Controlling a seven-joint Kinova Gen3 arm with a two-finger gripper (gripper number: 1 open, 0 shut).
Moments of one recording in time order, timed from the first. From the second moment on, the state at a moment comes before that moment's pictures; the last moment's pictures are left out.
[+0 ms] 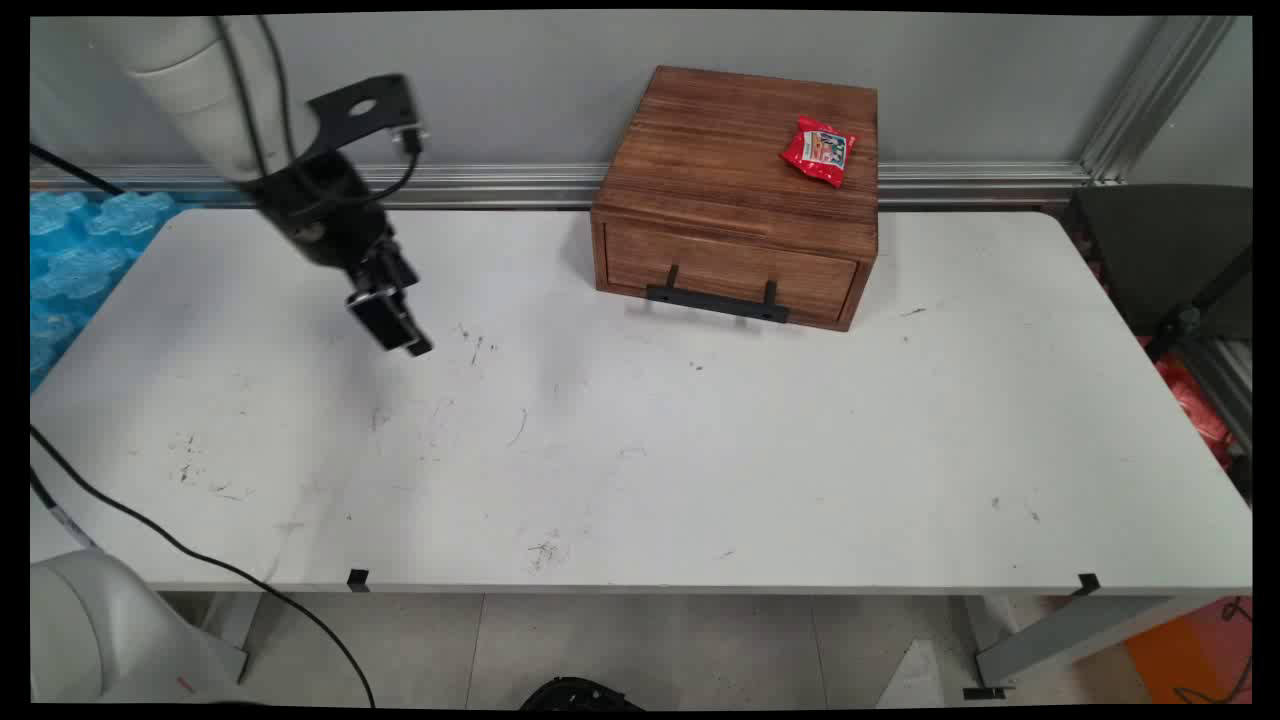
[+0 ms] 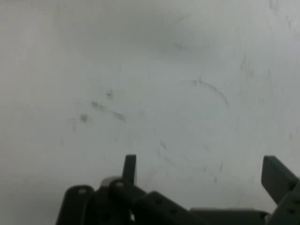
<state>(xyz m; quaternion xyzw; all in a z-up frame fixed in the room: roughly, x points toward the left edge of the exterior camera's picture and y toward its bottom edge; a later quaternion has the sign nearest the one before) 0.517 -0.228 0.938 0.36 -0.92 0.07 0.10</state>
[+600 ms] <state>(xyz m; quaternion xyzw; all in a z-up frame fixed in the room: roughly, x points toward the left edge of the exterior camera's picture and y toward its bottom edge) 0.454 -0.300 0.948 0.31 -0.93 0.10 0.15</state>
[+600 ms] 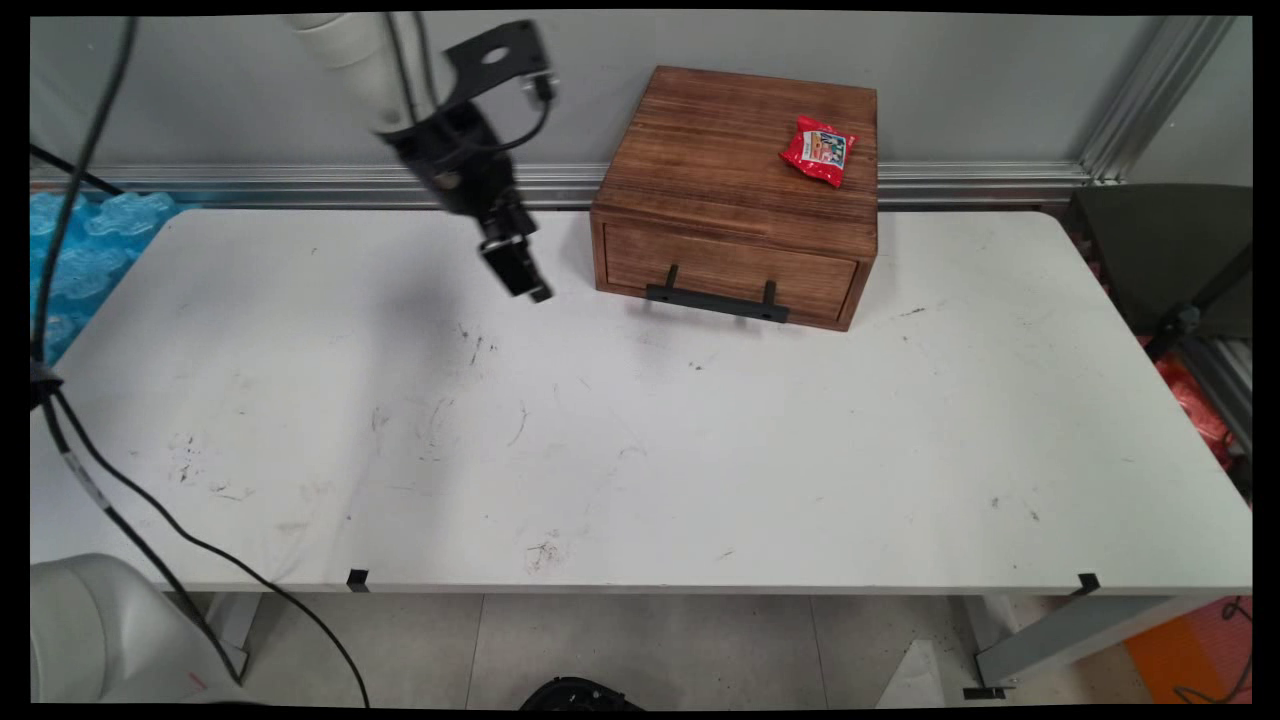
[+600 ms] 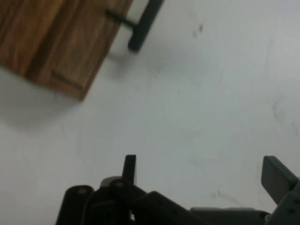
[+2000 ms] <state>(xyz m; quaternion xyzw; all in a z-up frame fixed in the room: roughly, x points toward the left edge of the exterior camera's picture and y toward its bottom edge) 0.358 -0.402 0.862 0.14 -0.97 0.10 0.18</state>
